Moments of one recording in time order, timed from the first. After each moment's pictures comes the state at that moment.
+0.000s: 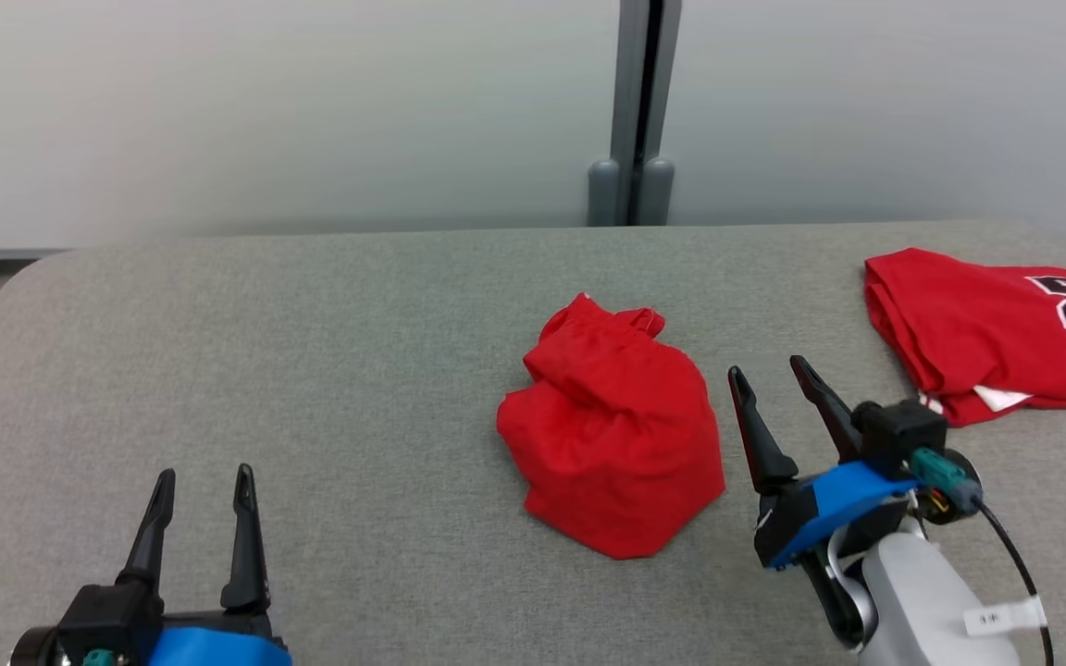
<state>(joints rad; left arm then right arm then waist) 0.05 0.09 0.05 0.17 -0.13 -0.13 -0.26 -0.37 -0.05 0.15 0.58 0.19 0.13 -0.26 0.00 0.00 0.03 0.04</state>
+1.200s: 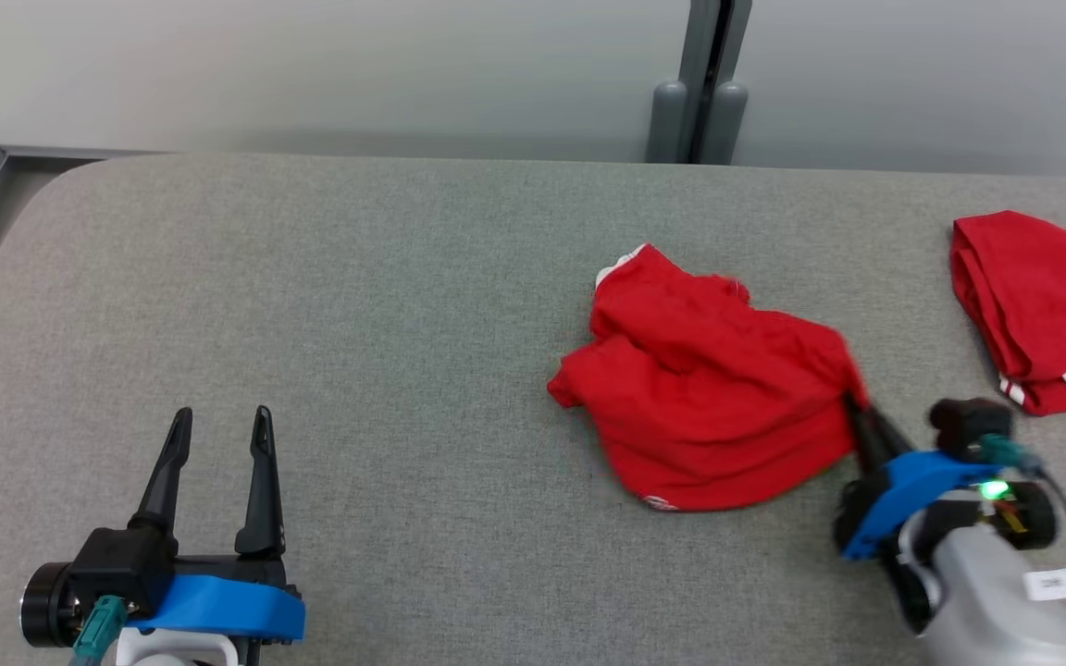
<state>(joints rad) -0.06 0.09 0.01 0.19 -0.14 -0.13 -0.26 -0.52 -0.12 0.10 0.97 0.27 0.13 -0.26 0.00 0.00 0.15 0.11</state>
